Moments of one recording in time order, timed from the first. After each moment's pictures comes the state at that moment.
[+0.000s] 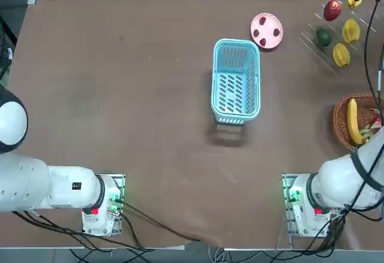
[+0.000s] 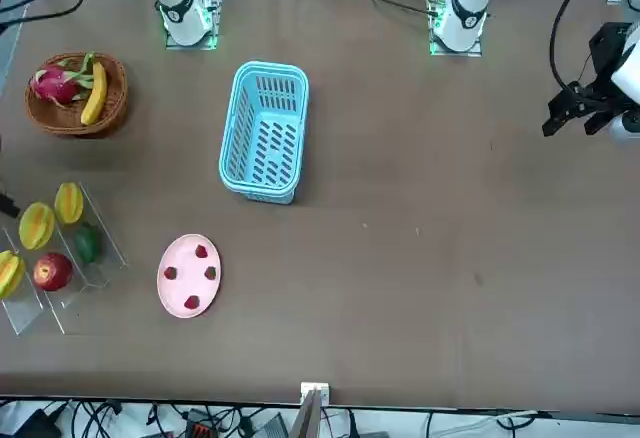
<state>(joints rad) -0.16 0.42 -0.23 -1.45 -0.06 1.98 -0.09</state>
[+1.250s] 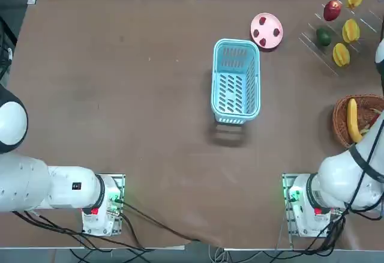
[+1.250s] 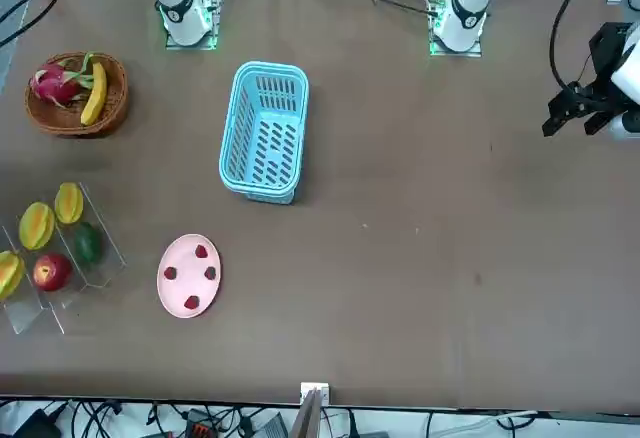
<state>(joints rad) -0.26 0.61 -0.22 -1.28 0.18 2.14 -0.06</state>
